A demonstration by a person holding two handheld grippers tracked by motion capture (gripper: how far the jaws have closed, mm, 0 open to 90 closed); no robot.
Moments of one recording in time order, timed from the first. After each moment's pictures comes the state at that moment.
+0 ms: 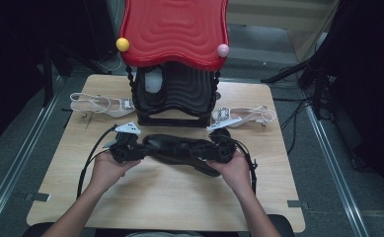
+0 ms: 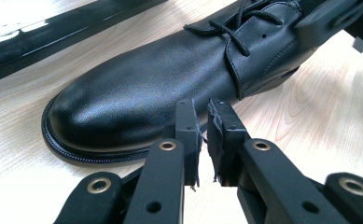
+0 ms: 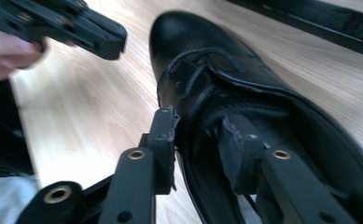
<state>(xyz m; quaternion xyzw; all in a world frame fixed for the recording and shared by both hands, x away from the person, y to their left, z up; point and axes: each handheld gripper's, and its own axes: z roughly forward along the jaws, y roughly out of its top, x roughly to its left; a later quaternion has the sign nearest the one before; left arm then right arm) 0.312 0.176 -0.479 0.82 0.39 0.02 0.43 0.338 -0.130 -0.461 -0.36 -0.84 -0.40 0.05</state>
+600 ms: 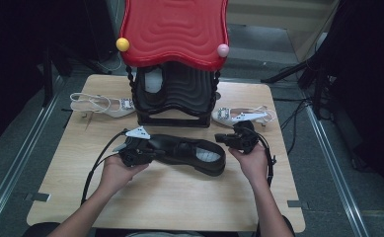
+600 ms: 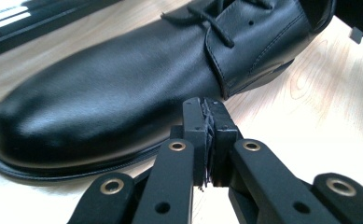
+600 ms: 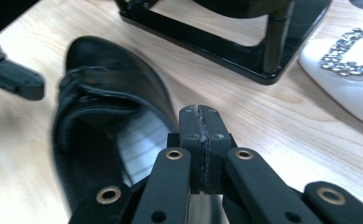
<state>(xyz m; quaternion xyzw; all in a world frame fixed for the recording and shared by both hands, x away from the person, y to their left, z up) 0.309 0.153 -0.494 0.83 0.37 0.01 0.42 0.363 -0.188 -0.459 -0.41 -0.82 -0.41 -0.04</state>
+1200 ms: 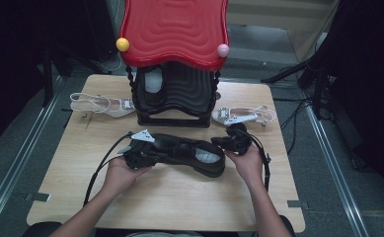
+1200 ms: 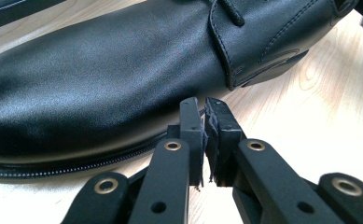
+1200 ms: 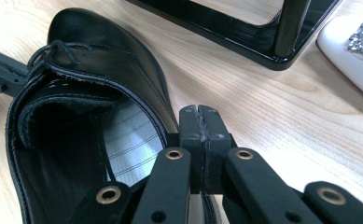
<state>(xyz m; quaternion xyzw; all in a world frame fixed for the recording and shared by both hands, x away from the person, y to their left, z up) 0.311 0.146 -0.506 0.83 0.37 0.00 0.41 0.370 -0.176 -0.478 -0.40 -0.83 -0.38 -0.04</state>
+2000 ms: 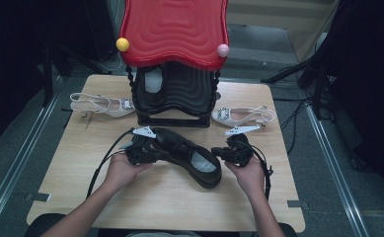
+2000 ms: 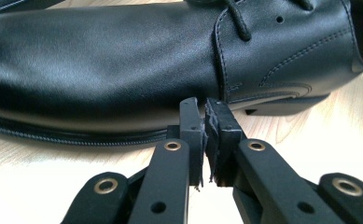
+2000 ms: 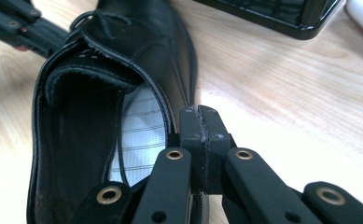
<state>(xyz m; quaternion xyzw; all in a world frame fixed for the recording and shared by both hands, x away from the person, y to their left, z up) 0.326 0.145 -0.506 0.83 0.37 -0.02 0.41 0.334 -0.177 -0.479 -0.40 -0.83 -0.38 -0.03</state>
